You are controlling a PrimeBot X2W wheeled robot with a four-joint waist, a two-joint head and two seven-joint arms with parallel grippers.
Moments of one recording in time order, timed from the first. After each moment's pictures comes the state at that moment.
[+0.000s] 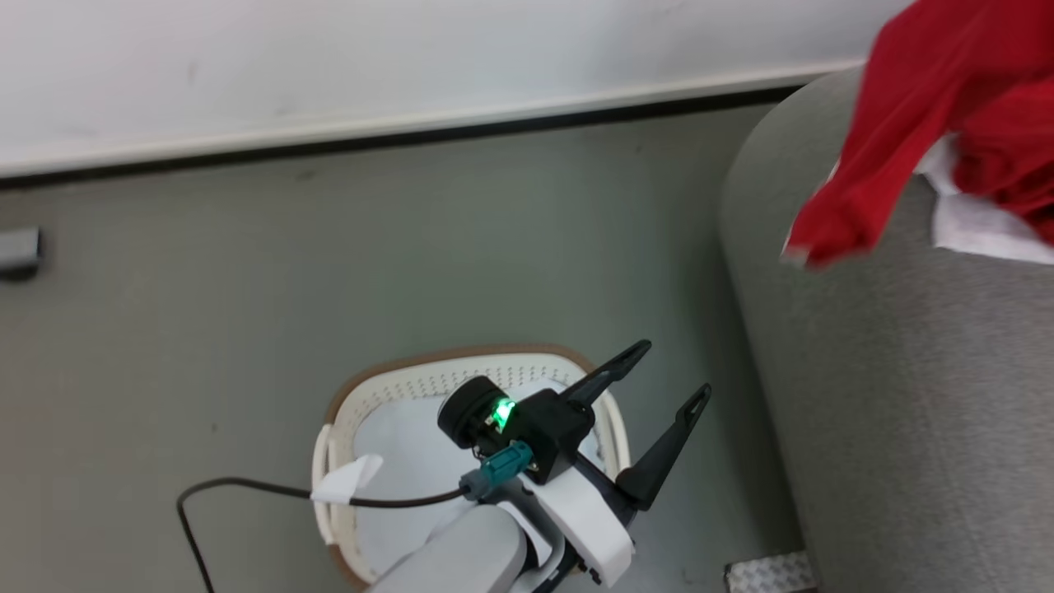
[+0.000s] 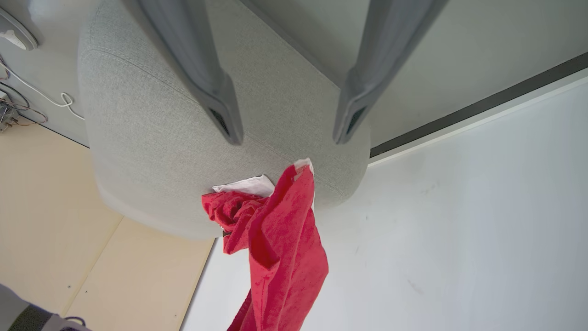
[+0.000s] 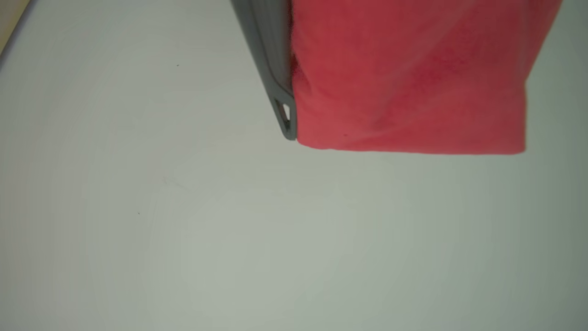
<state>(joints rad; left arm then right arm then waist) -0.56 0.08 -0.81 0.30 -0.35 -0.06 -0.22 -0.92 -0.44 0.00 0.43 0.16 0.13 -0.26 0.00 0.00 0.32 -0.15</state>
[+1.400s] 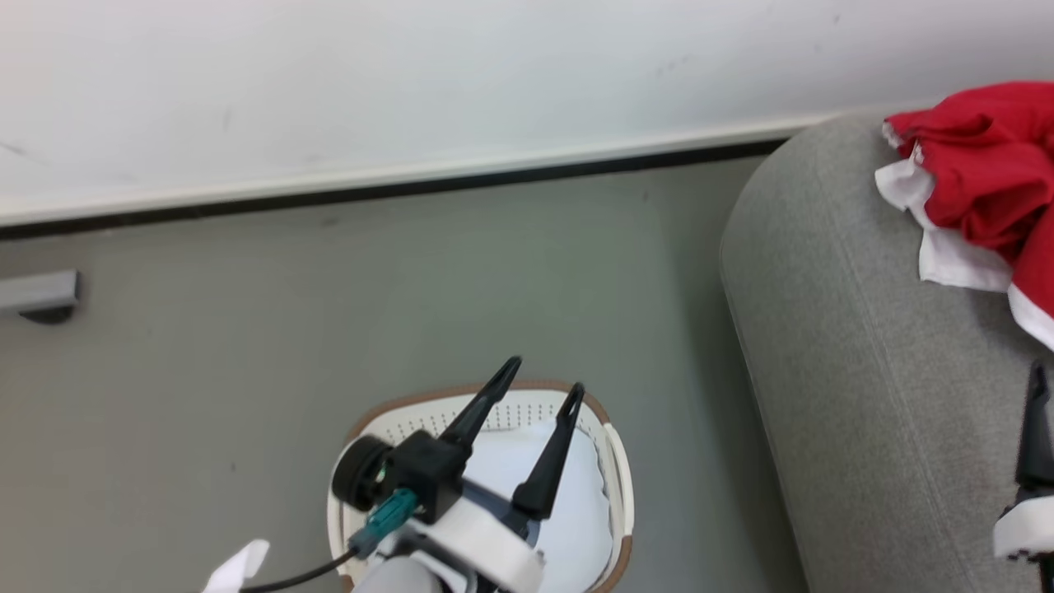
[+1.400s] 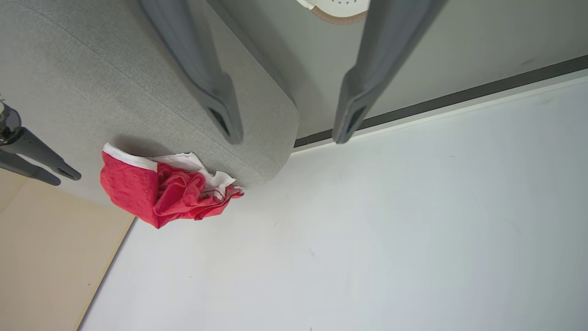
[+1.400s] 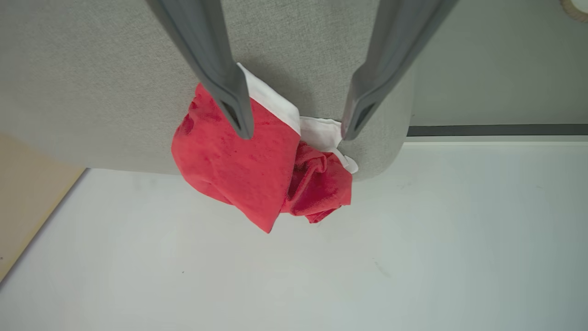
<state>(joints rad) -0.37 0.14 -0.63 0.19 -0.33 0.04 -0.26 -0.26 -0.12 -0.34 0.36 -0.03 0.13 -0.26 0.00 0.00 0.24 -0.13</state>
